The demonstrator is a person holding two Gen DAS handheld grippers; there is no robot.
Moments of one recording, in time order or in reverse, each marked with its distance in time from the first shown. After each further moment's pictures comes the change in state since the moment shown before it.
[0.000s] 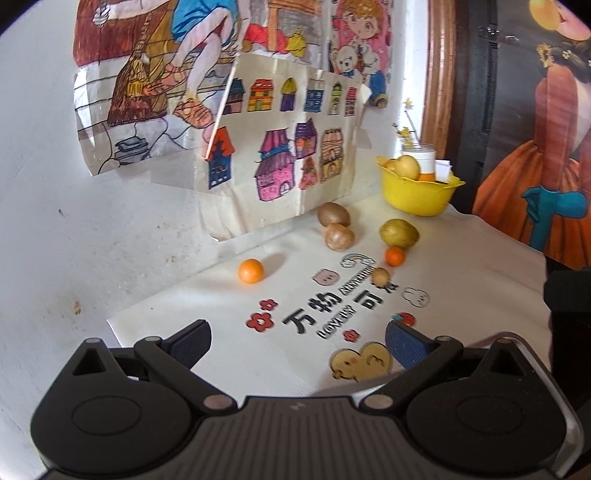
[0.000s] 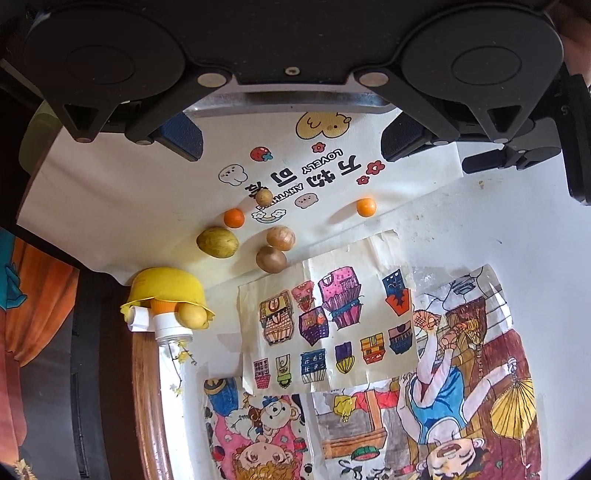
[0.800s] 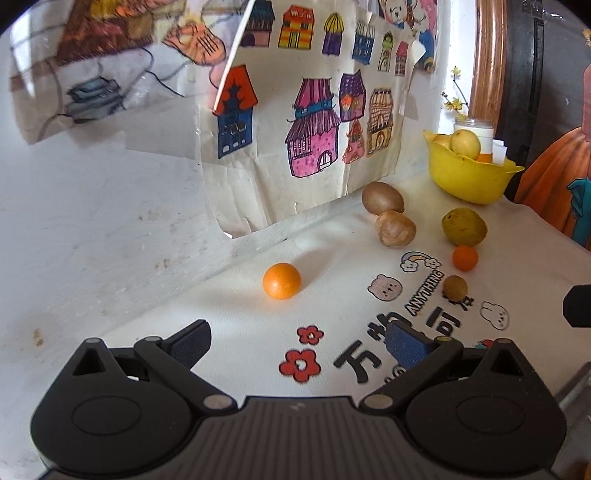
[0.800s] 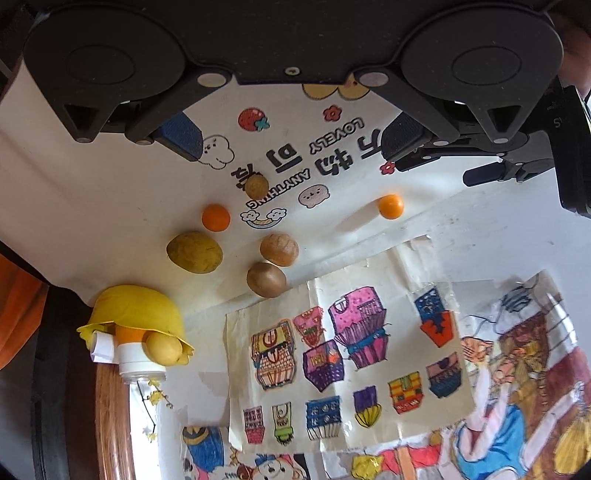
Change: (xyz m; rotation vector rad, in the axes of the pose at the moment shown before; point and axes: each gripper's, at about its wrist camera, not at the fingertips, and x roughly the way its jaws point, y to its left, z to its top) left arm 0.122 0.036 0.022 -0.009 0.081 0.038; right arm 0.129 -0.005 0.038 0.001 0.122 0.005
